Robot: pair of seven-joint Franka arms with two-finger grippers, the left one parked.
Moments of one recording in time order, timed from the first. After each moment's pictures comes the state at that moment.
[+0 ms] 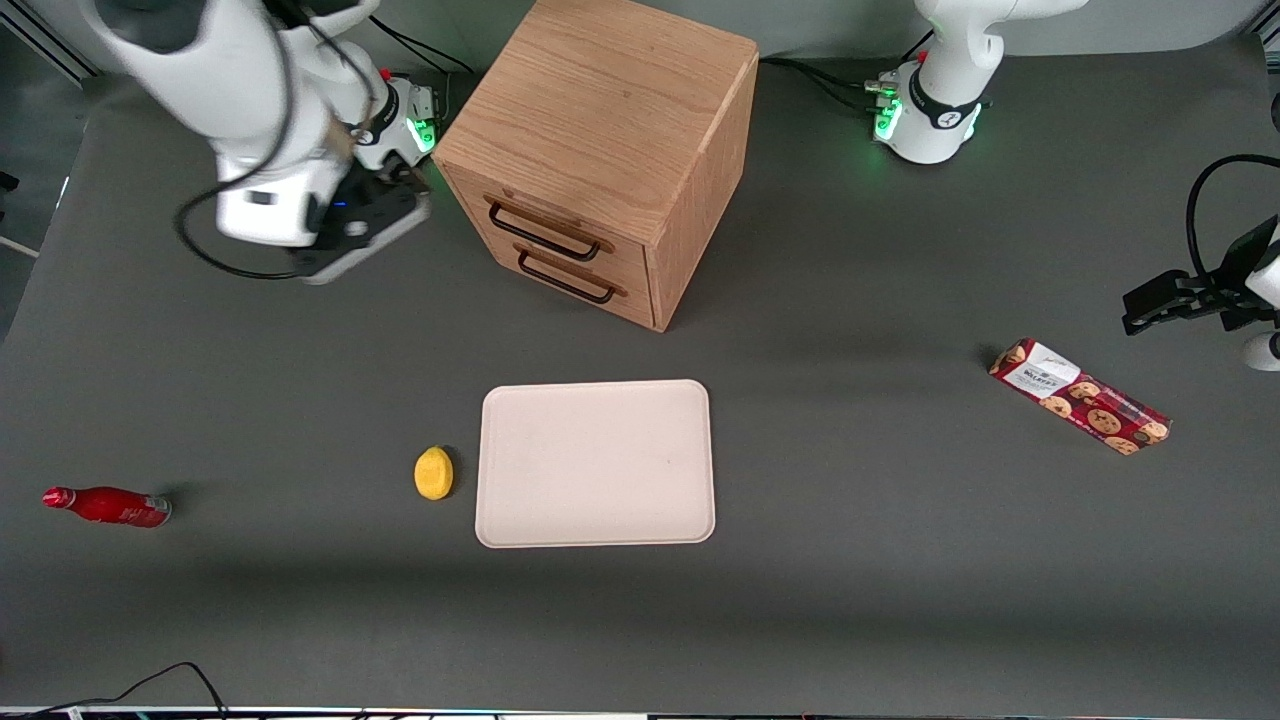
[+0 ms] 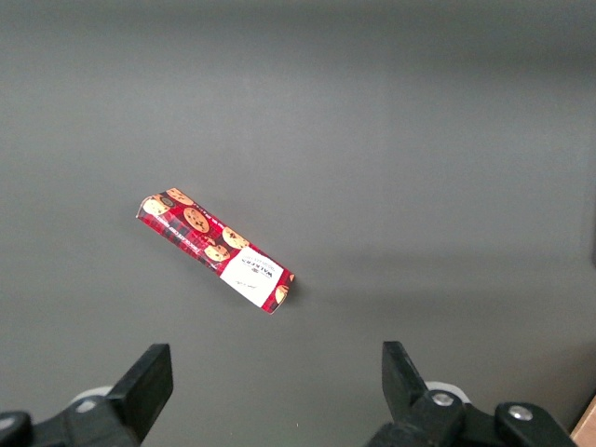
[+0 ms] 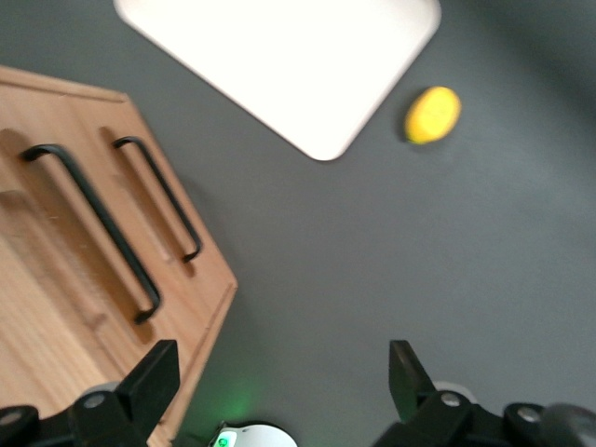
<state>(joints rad) 0.57 0.04 -0.06 -1.62 0.00 1.51 -0.17</state>
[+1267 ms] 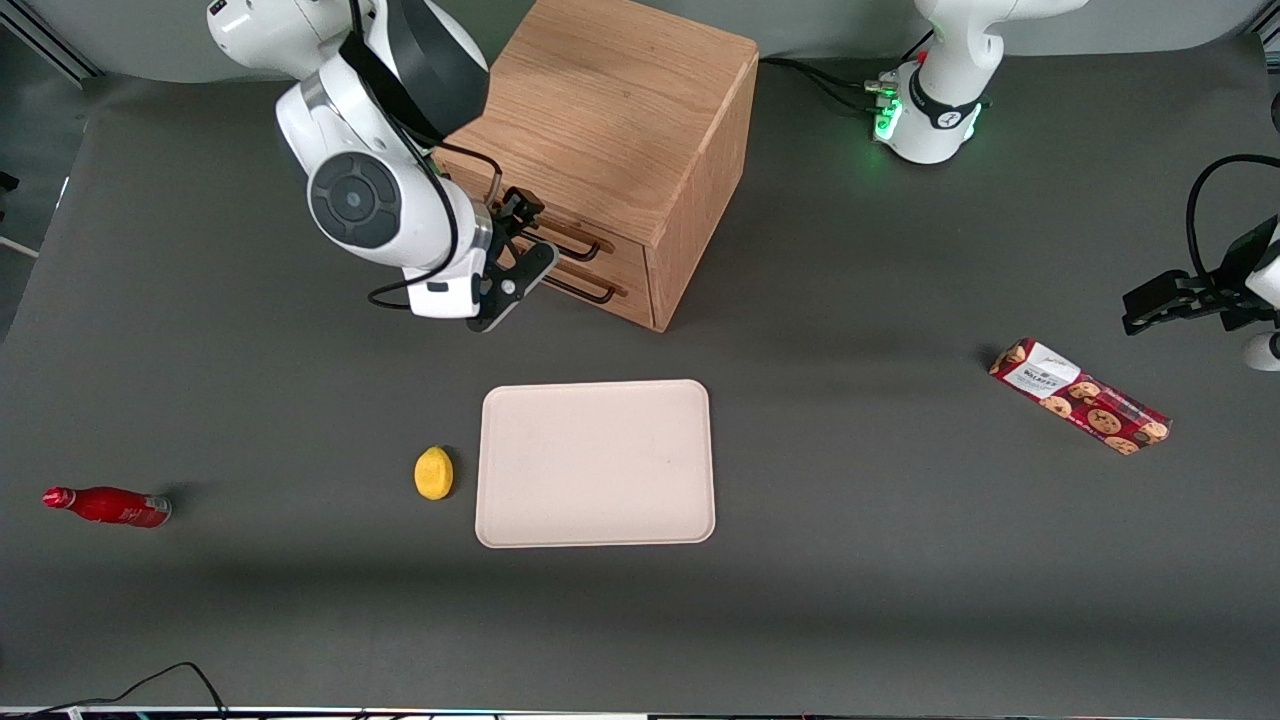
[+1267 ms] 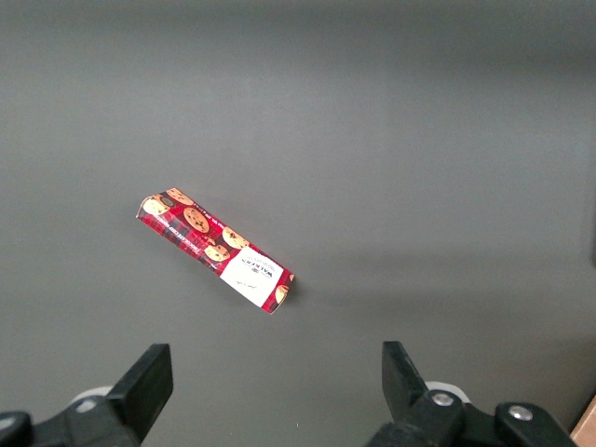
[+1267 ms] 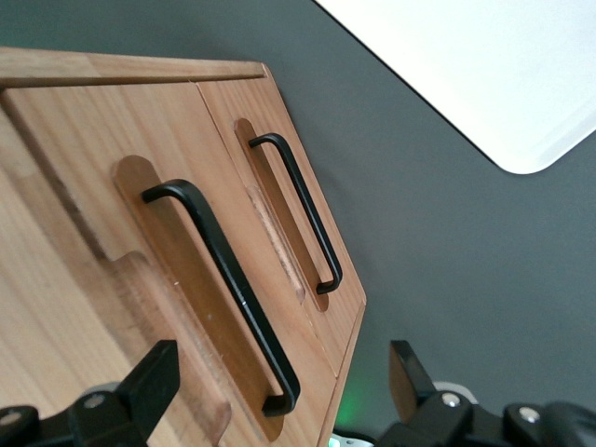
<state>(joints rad) 0.60 0.26 -0.07 -1.60 0.29 1.51 -0.22</state>
